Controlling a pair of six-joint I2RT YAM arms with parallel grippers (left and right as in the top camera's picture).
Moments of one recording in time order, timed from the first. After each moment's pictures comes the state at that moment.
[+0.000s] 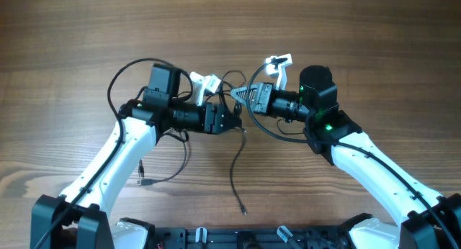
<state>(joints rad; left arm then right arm) -0.29 1.46 0.93 -0.52 0.92 -0.26 0.44 1.40 0.77 0.29 -0.74 0.98</state>
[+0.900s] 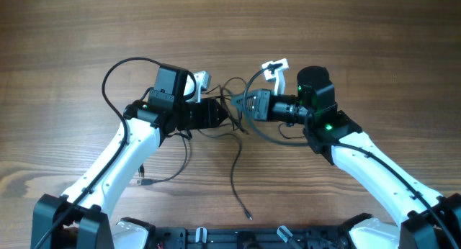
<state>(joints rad) -0.32 1.46 0.93 -0.52 0.52 -0.41 0.44 1.40 0.77 0.21 -0.84 0.80</state>
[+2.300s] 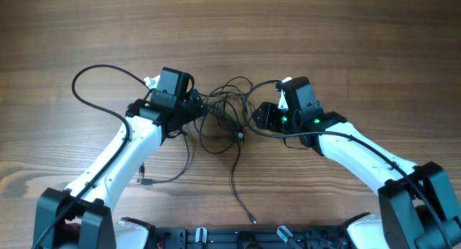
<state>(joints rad) -0.32 1.48 0.93 -0.59 -0.12 -0.74 0.44 1.56 0.77 -0.18 -0.28 0.63</state>
